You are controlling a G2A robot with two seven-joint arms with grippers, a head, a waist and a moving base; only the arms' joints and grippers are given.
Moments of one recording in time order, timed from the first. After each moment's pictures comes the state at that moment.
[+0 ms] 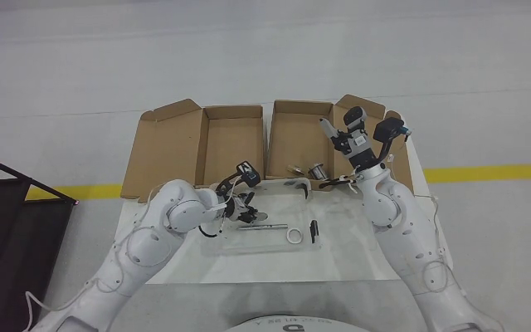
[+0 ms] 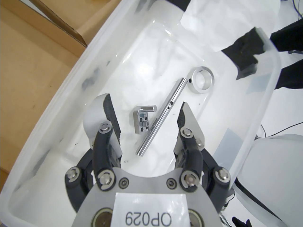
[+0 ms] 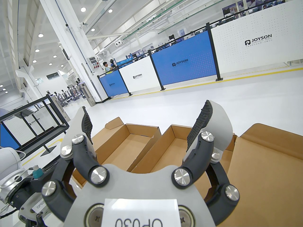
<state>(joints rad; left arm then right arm) 1.19 -1.04 -0.90 -1.65 0.71 -0.37 -0.96 -1.38 -1.24 1.31 -1.53 -0.85 -0.38 -0.28</state>
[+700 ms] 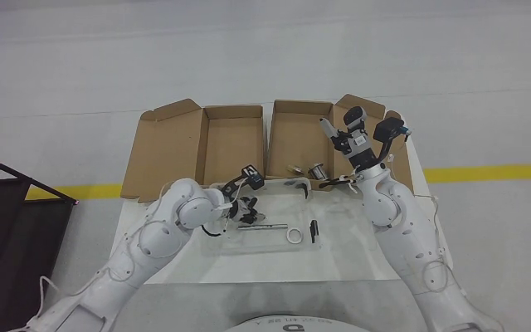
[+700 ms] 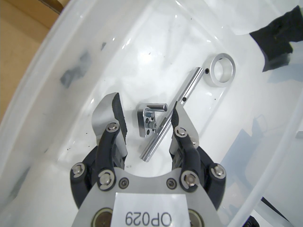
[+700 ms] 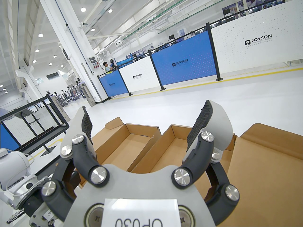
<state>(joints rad) 1.11 -1.07 -0.81 -1.54 0.71 -0.36 -0.98 -1.38 -1.24 1.31 -1.53 -0.85 -0.38 -0.28</state>
